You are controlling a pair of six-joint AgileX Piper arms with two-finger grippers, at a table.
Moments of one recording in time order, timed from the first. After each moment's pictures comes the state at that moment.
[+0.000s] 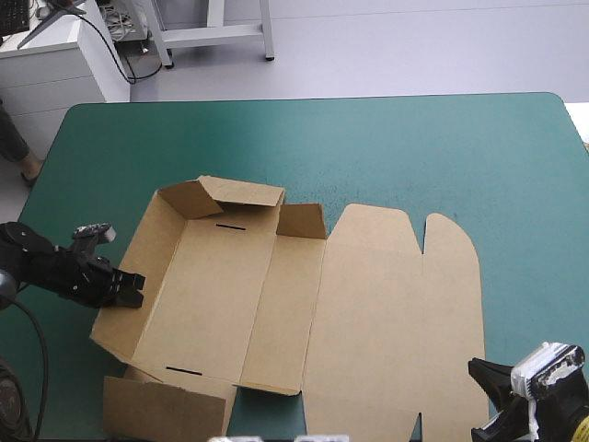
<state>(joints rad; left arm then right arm) 0.36 1.45 -0.93 -0.52 1.20 0.70 0.69 0.13 -0.48 -0.08 0.93 0.21</state>
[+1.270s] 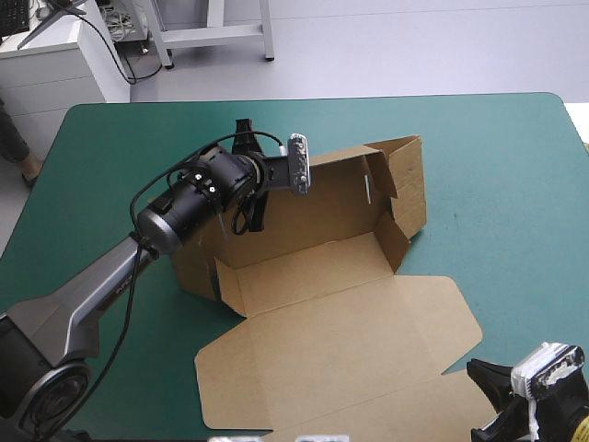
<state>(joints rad) -0.69 1.68 -1.61 0.39 0.91 0.77 0.69 0.13 -0.48 -0.07 0.93 0.22</state>
